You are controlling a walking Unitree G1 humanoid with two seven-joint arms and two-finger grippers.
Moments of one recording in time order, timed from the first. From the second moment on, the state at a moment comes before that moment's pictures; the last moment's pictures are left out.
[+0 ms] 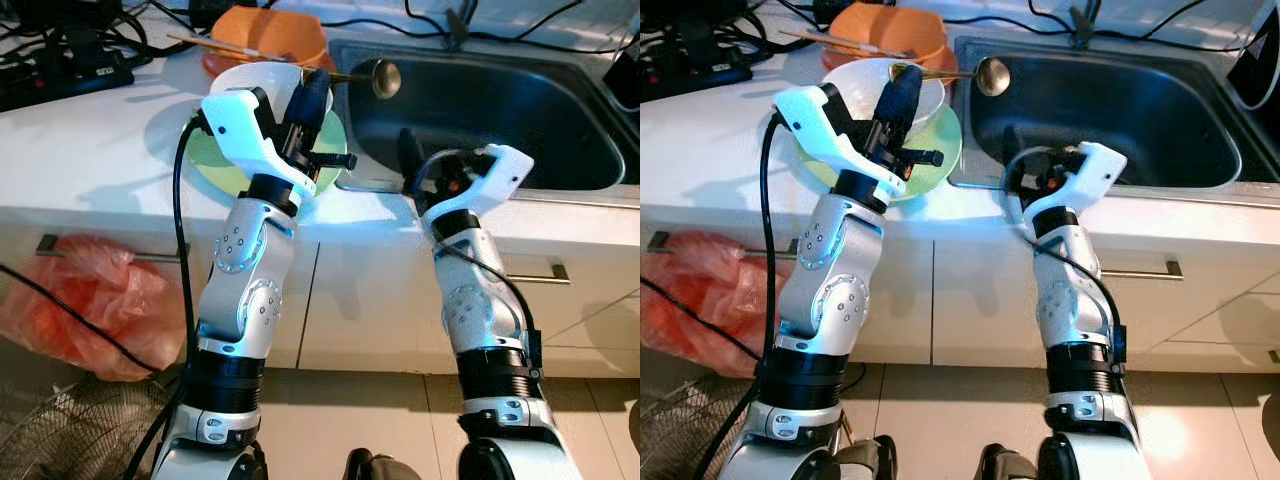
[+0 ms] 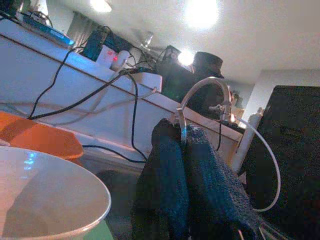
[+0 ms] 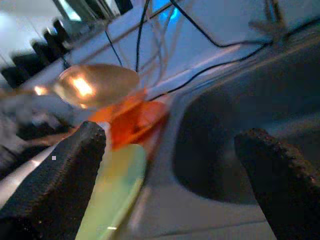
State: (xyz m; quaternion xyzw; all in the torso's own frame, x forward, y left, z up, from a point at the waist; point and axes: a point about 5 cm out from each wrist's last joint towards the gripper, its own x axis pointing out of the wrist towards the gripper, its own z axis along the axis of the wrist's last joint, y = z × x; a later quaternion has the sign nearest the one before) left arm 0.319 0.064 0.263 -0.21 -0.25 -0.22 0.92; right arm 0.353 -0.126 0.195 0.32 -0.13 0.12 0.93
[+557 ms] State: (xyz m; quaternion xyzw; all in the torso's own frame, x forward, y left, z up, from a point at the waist) left arm 0.325 0.065 0.252 -0.22 -0.23 -0.22 0.92; right arm 0.347 -0.123 0.208 0.57 -0.09 0.20 0.79
